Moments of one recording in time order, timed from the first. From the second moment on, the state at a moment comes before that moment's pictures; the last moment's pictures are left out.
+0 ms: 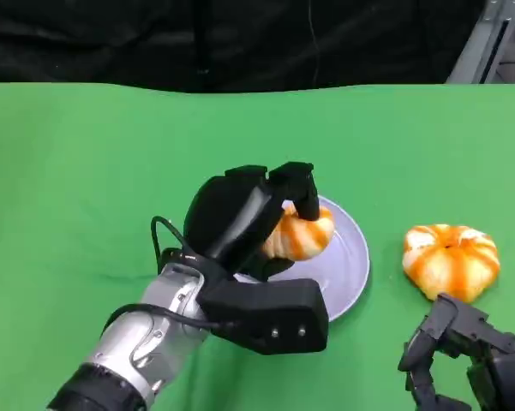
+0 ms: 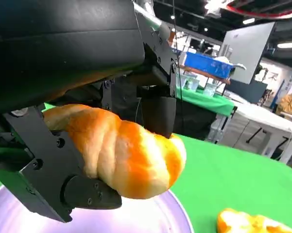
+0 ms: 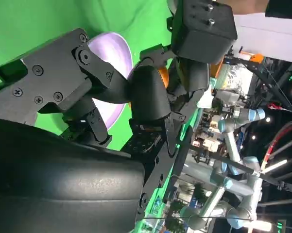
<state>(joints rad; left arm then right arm) -0.52 0.08 -0.51 0.53 0.73 -0.25 0.40 0.35 0.00 0.09 -0.09 -0.14 -0.62 0.01</state>
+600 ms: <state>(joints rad) -0.61 0.13 -0.62 0.66 0.82 -0.11 0.05 0.34 0.00 0.09 -0.08 -0.15 -0.63 0.00</state>
